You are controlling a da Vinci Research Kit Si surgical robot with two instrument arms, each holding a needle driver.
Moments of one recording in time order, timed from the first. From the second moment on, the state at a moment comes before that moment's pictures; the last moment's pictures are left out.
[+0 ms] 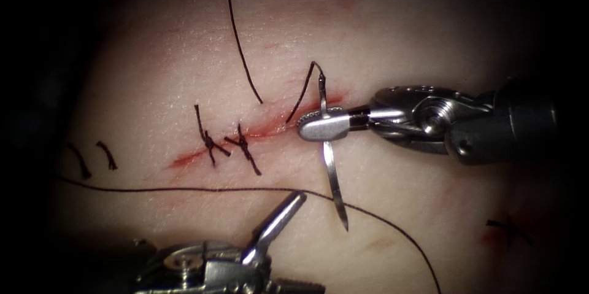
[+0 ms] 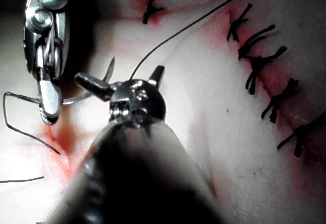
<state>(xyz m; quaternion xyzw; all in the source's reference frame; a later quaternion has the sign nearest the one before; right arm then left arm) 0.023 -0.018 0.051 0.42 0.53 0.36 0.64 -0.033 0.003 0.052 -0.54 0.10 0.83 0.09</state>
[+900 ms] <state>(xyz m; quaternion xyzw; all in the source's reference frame) 0.022 -0.018 0.050 0.26 0.64 0.19 0.70 -0.028 0.012 0.061 -0.37 0.09 0.91 0.17</state>
